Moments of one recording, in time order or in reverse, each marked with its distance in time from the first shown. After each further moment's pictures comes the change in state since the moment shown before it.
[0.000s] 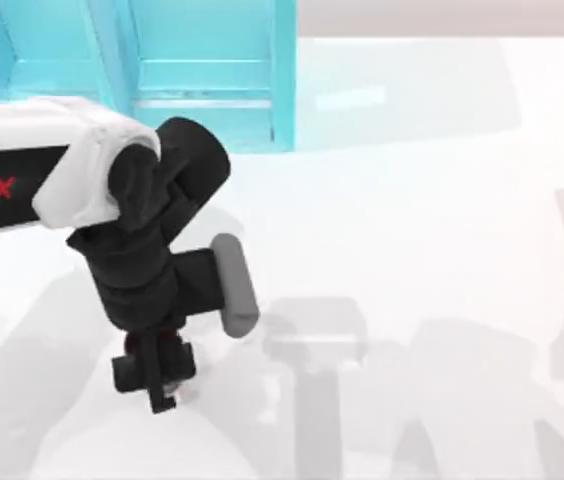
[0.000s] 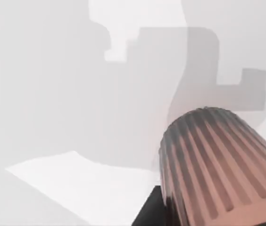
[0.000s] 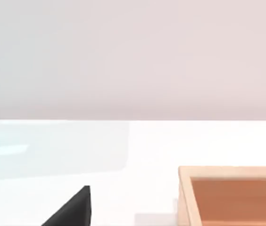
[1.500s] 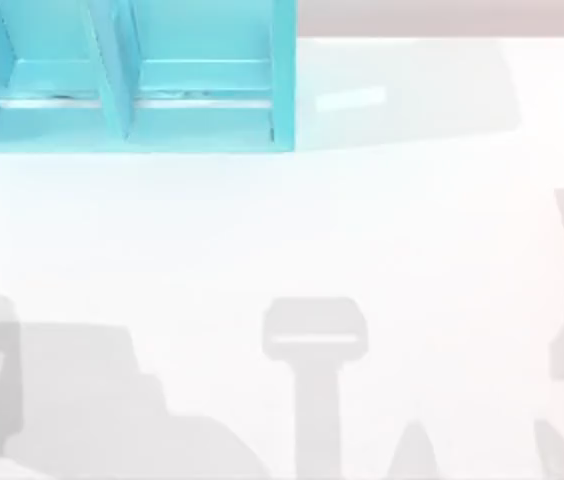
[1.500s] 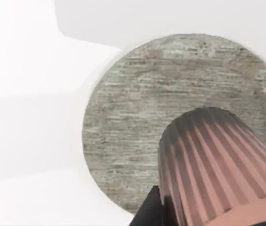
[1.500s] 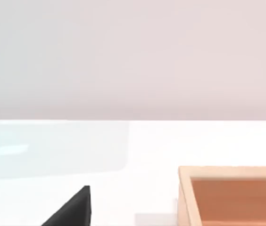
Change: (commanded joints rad) left arm 0.882 -0.163 -0.088 -0.066 0.029 -0.443; right arm 0.000 0.000 0.000 0.000 0.000 0.000
